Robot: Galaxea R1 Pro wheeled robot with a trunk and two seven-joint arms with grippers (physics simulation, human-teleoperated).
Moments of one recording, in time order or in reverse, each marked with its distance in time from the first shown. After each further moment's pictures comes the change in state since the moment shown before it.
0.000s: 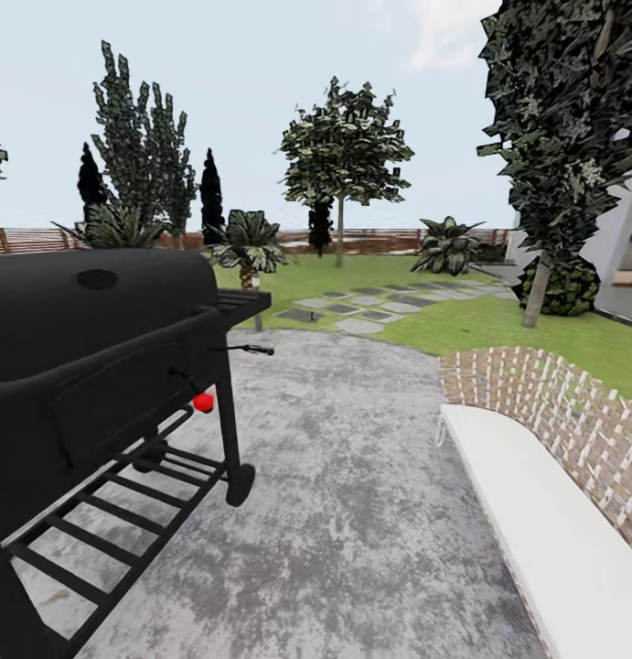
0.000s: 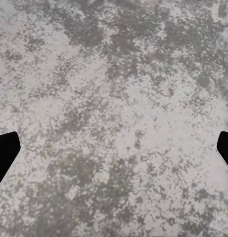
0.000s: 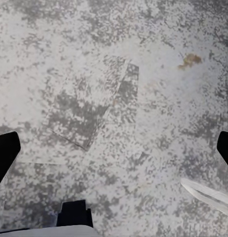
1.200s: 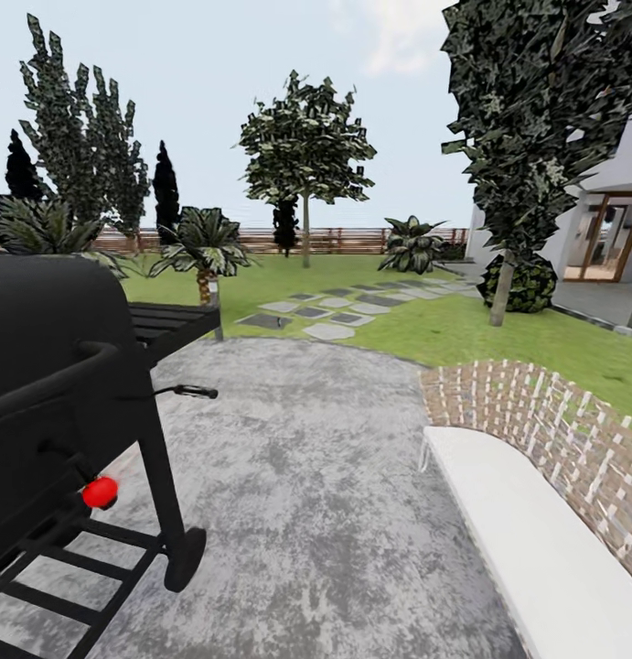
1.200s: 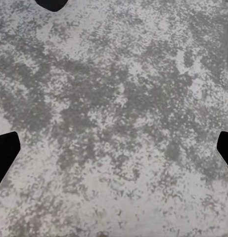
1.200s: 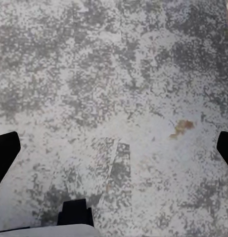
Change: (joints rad) left arm 0.000 0.000 -0.001 0.000 0.000 0.002 0.000; right arm 0.000 0.001 0.000 0.000 0.000 0.000 0.000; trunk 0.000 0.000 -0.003
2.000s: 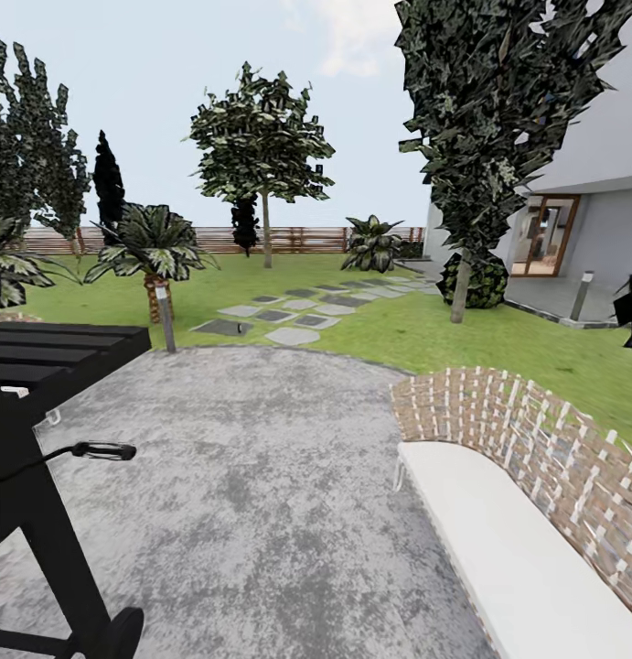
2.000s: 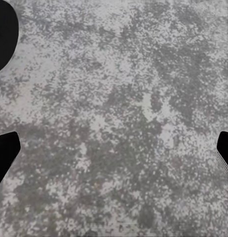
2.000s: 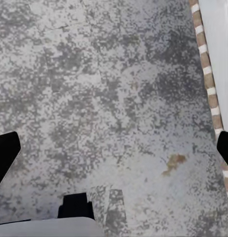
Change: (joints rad) left arm 0.000 0.001 0.005 0.006 0.002 -0.013 0.002; right arm 0.000 0.003 0.000 0.017 0.004 0.000 0.000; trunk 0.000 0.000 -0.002
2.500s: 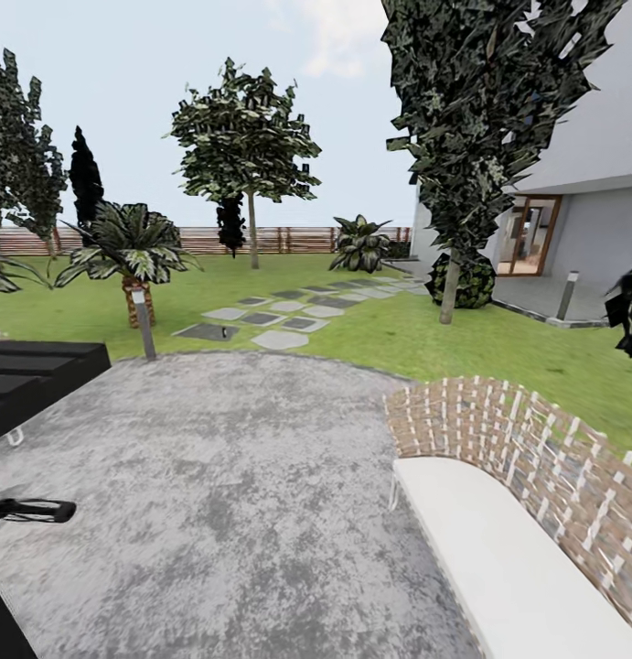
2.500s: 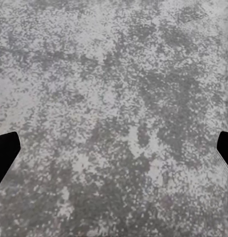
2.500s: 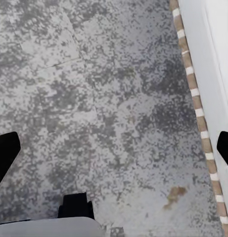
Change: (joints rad) left arm 0.000 0.000 0.001 0.002 0.001 -0.001 0.003; right arm 0.000 0.000 0.000 0.000 0.000 0.000 0.000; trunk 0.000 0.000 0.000
